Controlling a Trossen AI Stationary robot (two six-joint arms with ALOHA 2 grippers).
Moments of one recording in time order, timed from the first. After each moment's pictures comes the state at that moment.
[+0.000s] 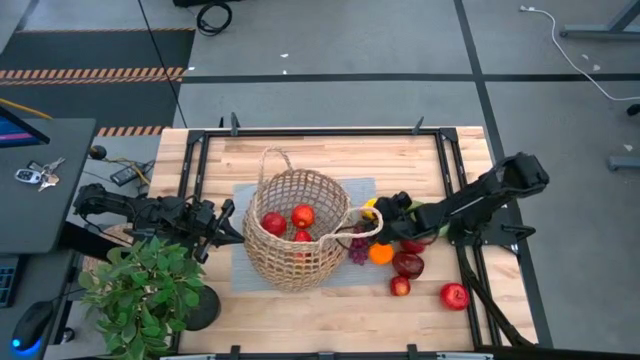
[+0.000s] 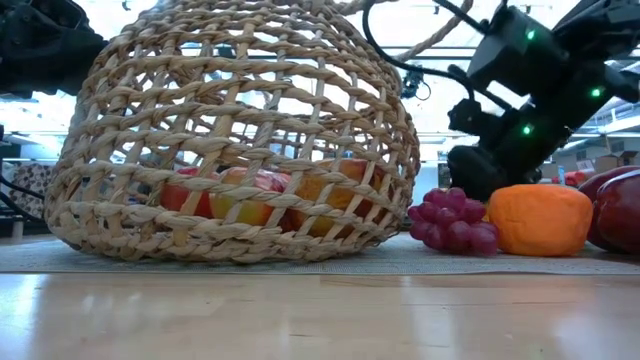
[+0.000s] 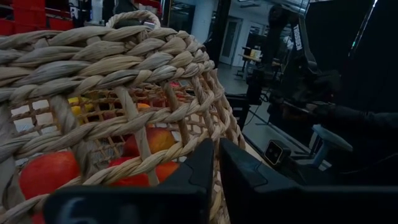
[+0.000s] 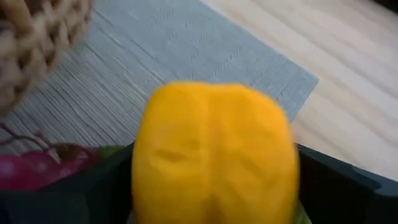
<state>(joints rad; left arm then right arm) -0.24 0.08 0.01 0.10 0.08 -0.20 0.22 1.51 0.54 -0.12 0.73 0.82</state>
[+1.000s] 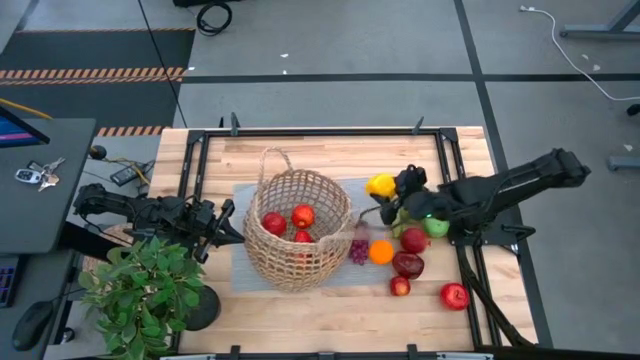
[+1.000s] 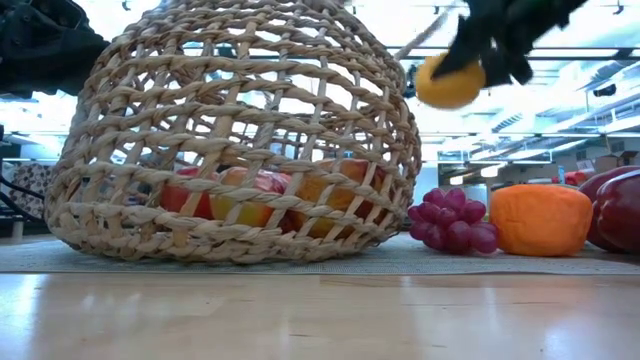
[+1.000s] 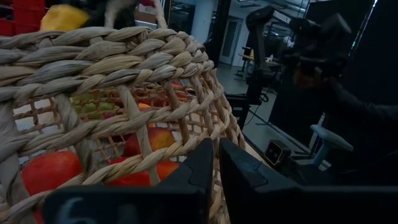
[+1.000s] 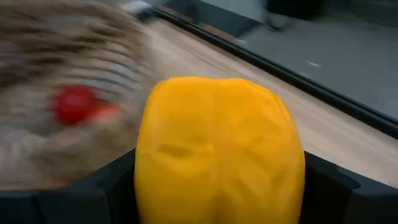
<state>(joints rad) -0.24 0.08 0.01 0.10 0.08 -0.20 0.24 1.02 0.77 -0.46 0.75 0.68</state>
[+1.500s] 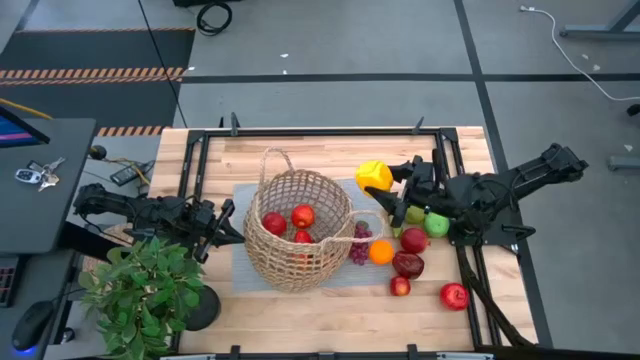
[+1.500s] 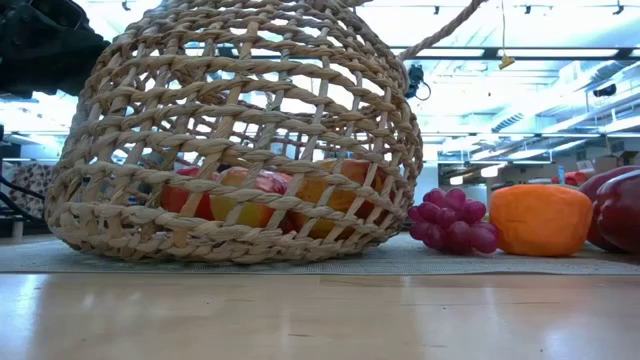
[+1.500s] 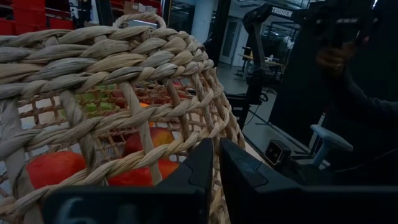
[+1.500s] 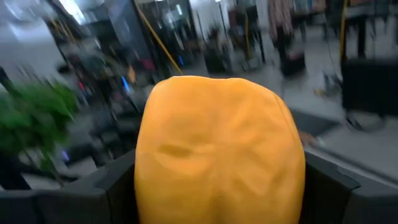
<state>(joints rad) -0.24 0.08 0.01 0.10 0.08 -0.20 0.36 0.99 0.89 0.10 0.77 0.28</state>
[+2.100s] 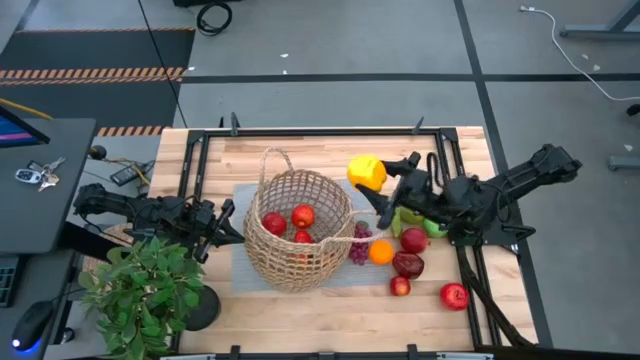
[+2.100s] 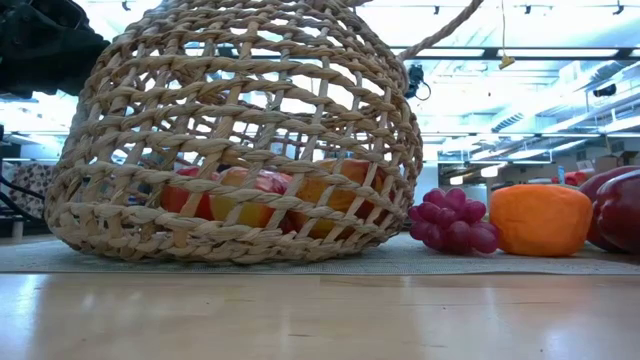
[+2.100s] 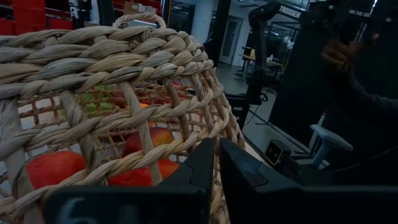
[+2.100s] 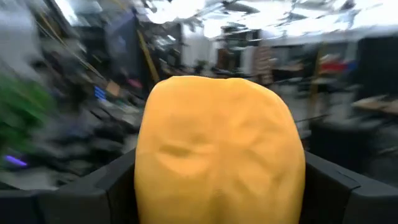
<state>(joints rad) -0.24 0.08 0.01 0.10 0.08 -0.20 0.38 1.12 0.92 0.39 0.85 -0.13</state>
